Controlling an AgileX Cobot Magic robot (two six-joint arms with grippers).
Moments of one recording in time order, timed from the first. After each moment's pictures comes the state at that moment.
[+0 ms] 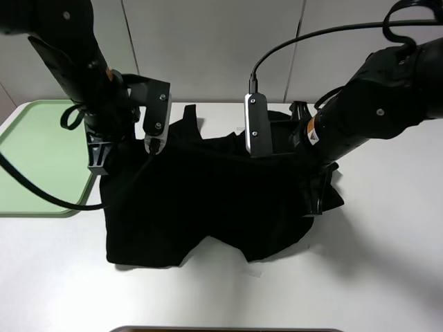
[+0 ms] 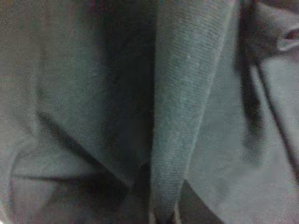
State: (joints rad) left arm -0.51 1.67 -1.16 0.13 0.77 0.97; right arm 0.64 1.59 -0.85 -0.27 0.46 -0.77
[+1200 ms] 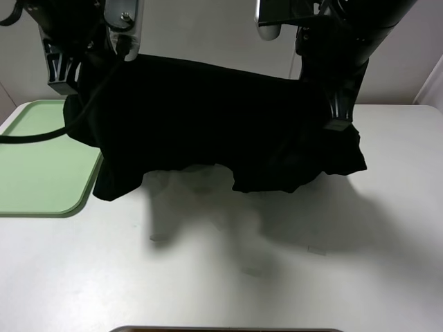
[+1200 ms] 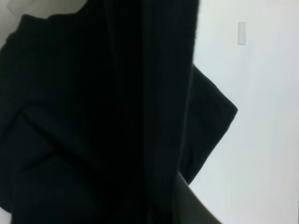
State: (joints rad) left arm -0.51 1.52 -1.41 0.18 0.94 0.97; right arm 0.64 1.52 -1.33 -0.16 1.06 -0.81
